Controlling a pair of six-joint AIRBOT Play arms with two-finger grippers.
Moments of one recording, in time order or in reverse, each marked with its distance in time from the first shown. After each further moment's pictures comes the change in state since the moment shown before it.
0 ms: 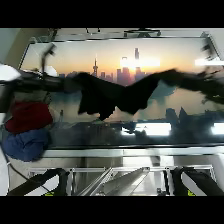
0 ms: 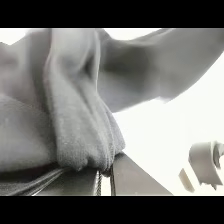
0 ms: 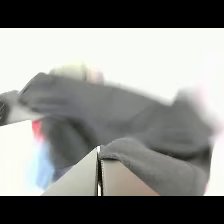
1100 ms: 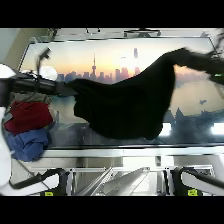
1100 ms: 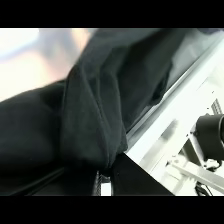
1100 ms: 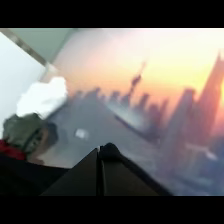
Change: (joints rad) left arm 0.095 -0.169 -0.046 0.038 -0.119 0.096; right arm -0.032 -0.387 0.220 -0.026 -0.089 -0.099
